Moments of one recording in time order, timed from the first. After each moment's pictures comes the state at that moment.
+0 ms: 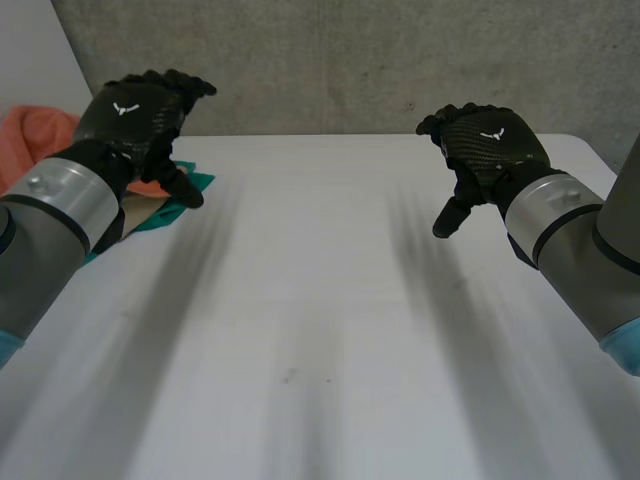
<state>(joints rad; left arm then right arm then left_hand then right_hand) 4.37 -1.68 -1.50 3.23 -1.43 3.29 2.00 -1.31 1.39 0.01 1.47 2.92 0.20 0.20 0.21 0.20 0.05 0.20 0.22 0.22 0.23 0.07</state>
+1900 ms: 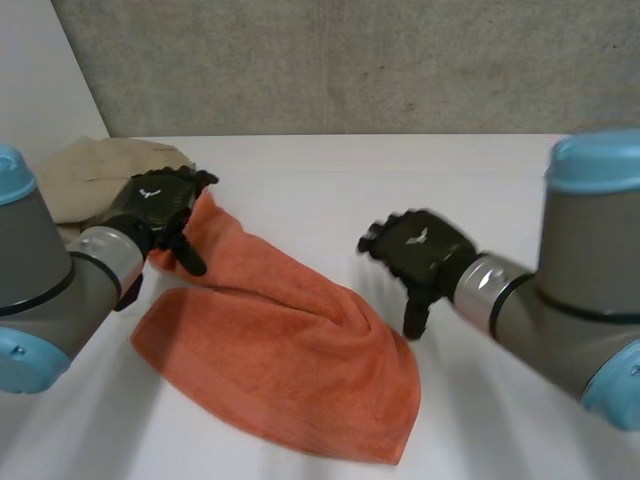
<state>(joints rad) 4.42 -1.87 -1.59 3.25 -1.46 3.31 2.10 -1.19 1.42 0.21 1.34 2.66 0.17 0.20 0.21 0.20 0.04 0.20 0.22 0.22 0.23 0.07</state>
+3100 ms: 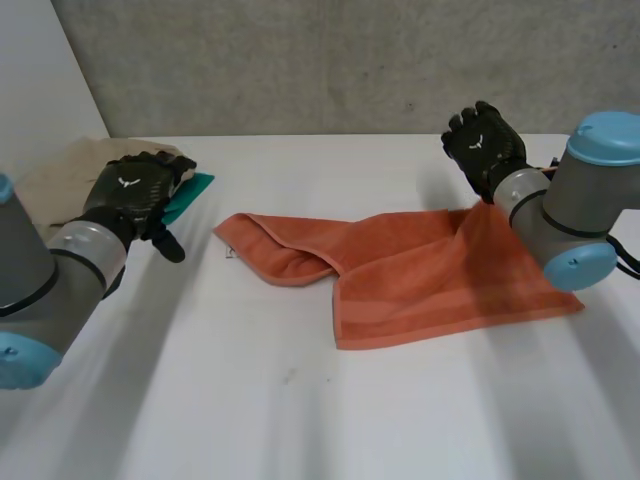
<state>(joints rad) 4.46 -1.86 -1.63 3.37 -1.45 3.36 1.85 -0.74 0.91 -0.17 1.35 2.15 0.17 0.20 0.21 0.20 0.04 0.23 0.26 0.27 0.28 0.12</state>
